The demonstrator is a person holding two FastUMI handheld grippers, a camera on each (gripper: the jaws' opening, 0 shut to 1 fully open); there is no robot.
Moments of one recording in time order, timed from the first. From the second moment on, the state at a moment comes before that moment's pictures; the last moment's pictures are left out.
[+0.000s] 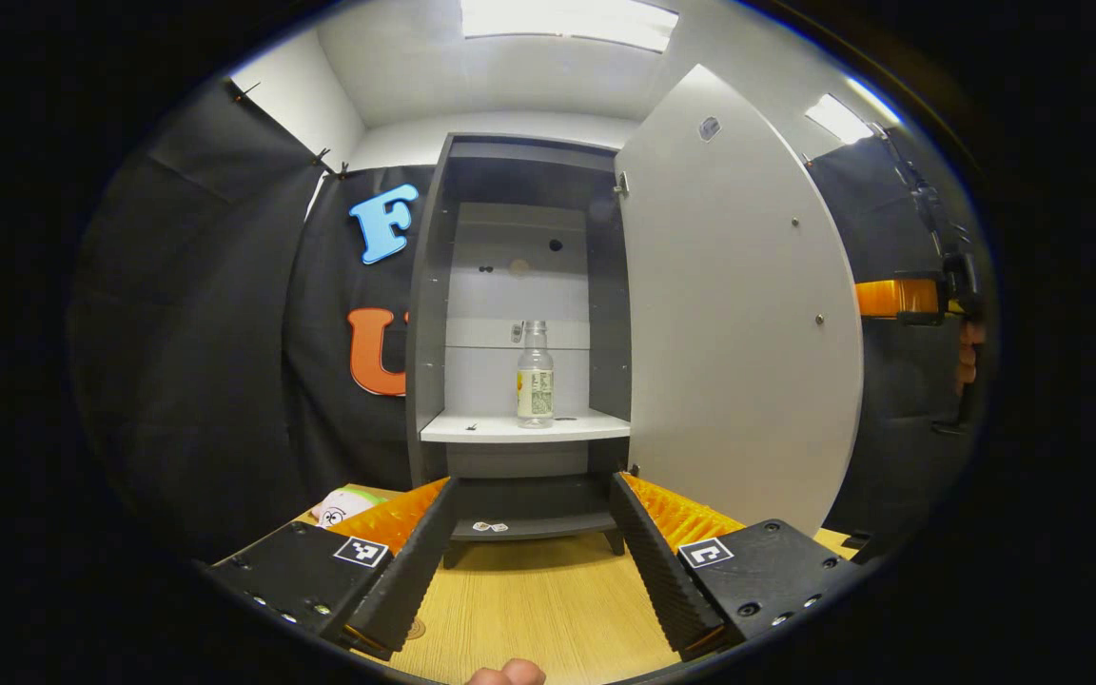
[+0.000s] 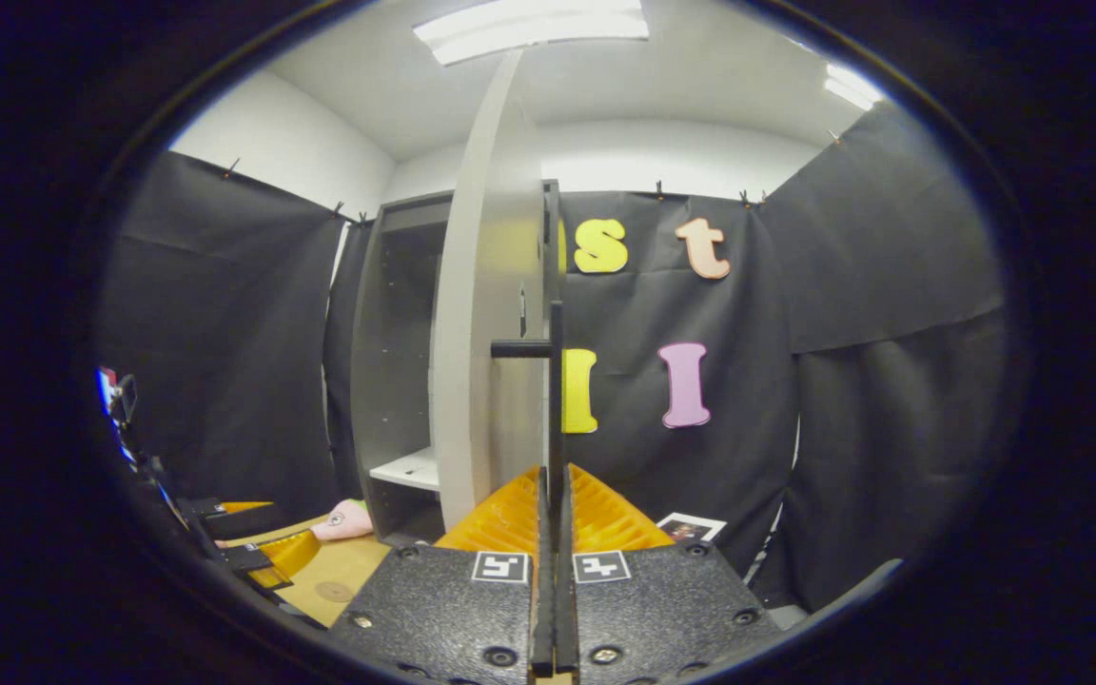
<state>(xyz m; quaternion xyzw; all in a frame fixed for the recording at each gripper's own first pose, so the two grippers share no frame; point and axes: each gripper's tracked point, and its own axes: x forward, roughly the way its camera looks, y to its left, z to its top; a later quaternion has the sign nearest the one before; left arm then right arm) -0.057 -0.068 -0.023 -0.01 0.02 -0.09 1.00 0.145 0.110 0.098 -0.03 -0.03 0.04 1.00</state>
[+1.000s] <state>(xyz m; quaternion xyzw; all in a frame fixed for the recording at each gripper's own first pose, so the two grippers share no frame) -0.016 -0.089 -0.005 -0.05 0.01 -0.12 0.99 0.141 0.066 0.083 -0.01 -0.01 -0.03 1.00</state>
